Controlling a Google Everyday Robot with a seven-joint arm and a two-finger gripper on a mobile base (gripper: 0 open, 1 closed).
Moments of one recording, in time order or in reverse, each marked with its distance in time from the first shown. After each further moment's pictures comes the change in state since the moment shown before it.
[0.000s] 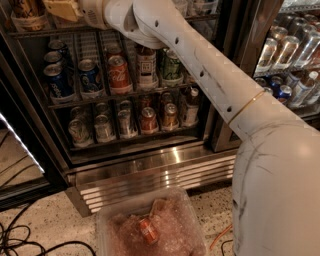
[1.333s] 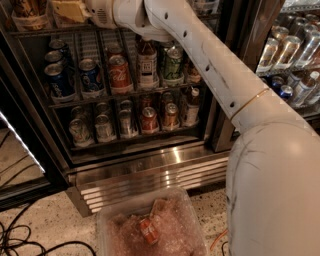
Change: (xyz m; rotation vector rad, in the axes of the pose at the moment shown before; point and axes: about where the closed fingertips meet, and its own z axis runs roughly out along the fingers) arm 0.006 0.013 -0.017 -0.147 0.040 0.064
